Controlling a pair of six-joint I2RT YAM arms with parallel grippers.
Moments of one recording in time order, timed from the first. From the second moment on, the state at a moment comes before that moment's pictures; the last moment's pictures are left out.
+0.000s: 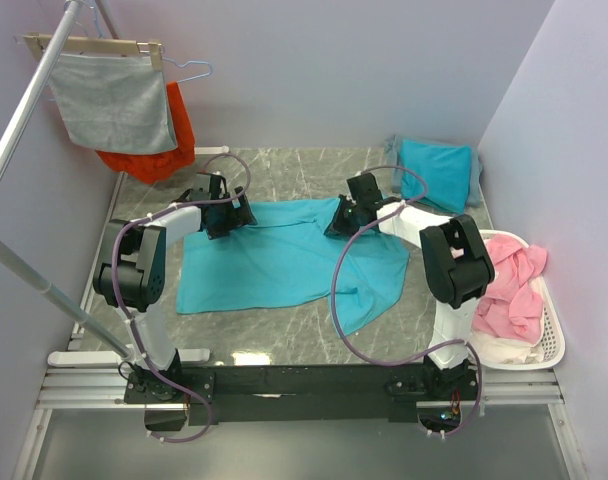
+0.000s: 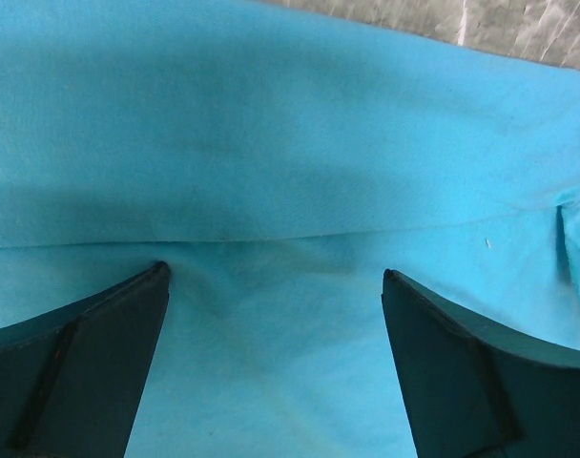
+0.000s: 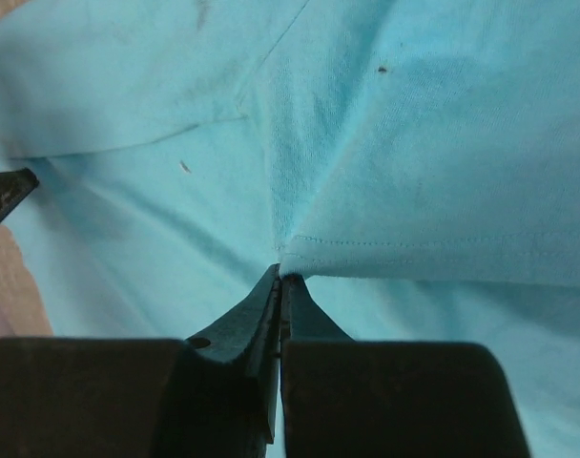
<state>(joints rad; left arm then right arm) -0.20 1.86 1.16 -0.19 0.16 -0.54 0.39 1.92 1.25 -0.23 -0.22 0.71</state>
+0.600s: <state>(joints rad) -0.20 1.73 1.16 -0.27 0.04 -0.54 0.32 1.71 1.27 -0.33 -0.02 0.59</state>
